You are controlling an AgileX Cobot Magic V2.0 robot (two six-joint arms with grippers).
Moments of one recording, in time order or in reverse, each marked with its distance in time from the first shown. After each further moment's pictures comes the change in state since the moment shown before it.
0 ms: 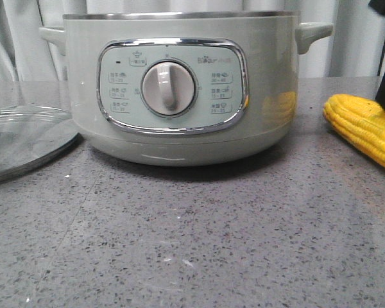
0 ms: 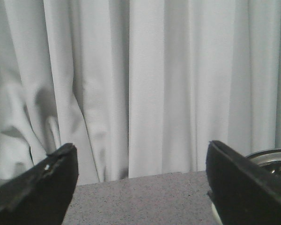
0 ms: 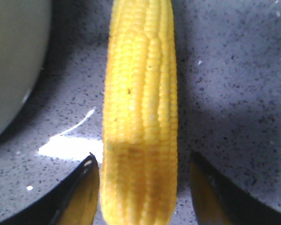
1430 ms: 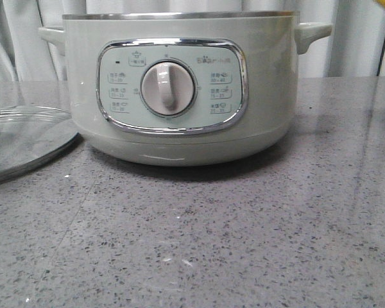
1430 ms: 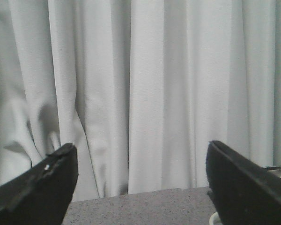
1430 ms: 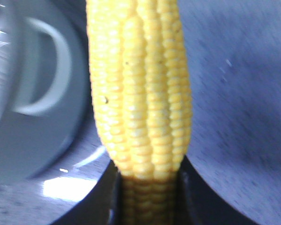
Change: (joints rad) left arm 0.000 -0.051 0.000 0.000 -0.002 -0.009; right arm -0.068 -0.100 -0.258 0.011 0.168 -0.001
